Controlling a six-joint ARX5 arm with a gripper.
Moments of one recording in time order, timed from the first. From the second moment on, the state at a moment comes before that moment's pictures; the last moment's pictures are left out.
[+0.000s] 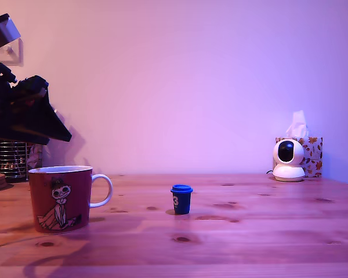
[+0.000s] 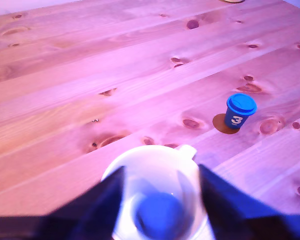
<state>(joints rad) -0.29 1.20 0.49 0.21 0.28 0.03</state>
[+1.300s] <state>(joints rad) -0.59 1.11 0.50 0.23 0.30 -0.02</state>
